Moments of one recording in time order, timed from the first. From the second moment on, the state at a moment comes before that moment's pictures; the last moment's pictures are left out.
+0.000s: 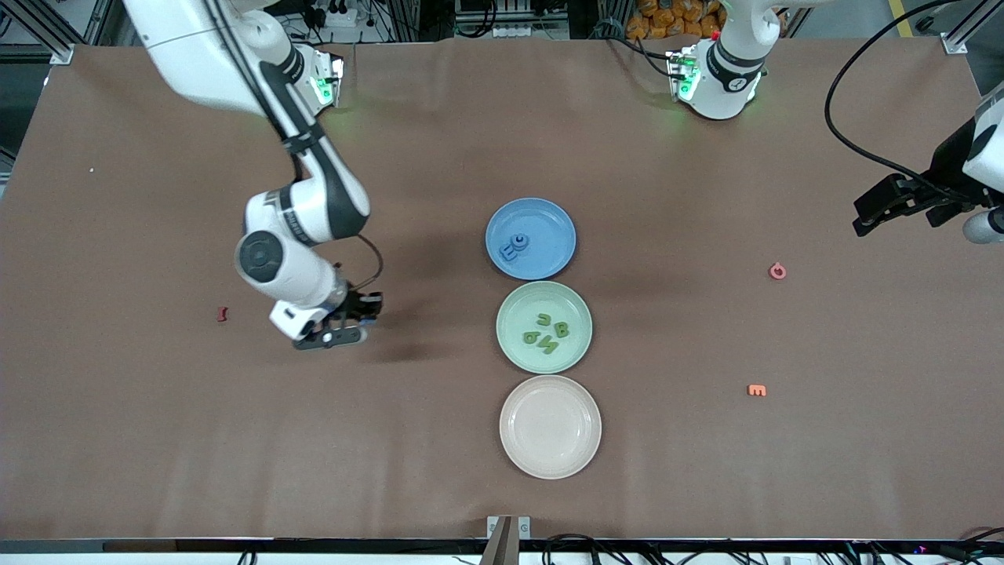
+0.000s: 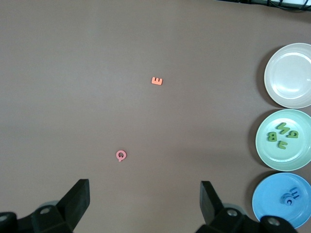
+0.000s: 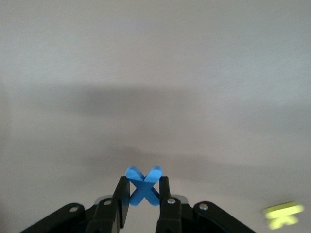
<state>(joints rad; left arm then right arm) -0.04 0.05 -0.06 -1.47 0.03 1.60 -0.22 0.41 0.49 -0.03 -1.89 0.20 2.38 0.13</state>
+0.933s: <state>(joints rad) -0.04 0.06 -0.06 -1.47 0.03 1.60 -0.22 0.88 0.60 -0.03 -1.71 0.21 2.38 0.58</state>
